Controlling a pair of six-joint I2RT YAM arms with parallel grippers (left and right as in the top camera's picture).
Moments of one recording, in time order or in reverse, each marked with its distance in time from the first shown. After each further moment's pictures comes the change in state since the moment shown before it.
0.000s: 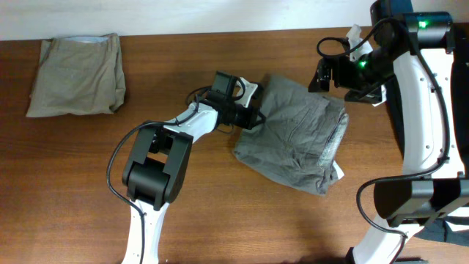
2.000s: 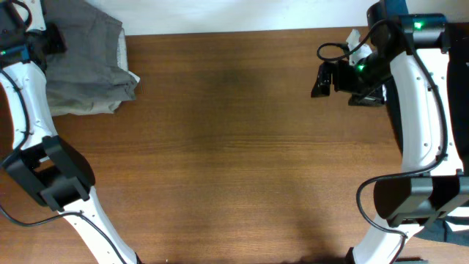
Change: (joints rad) left arm 0.824 0.028 0.771 -0.372 -0.494 0.303; right arm 0.002 0.000 -0.056 0.000 0.071 -0.004
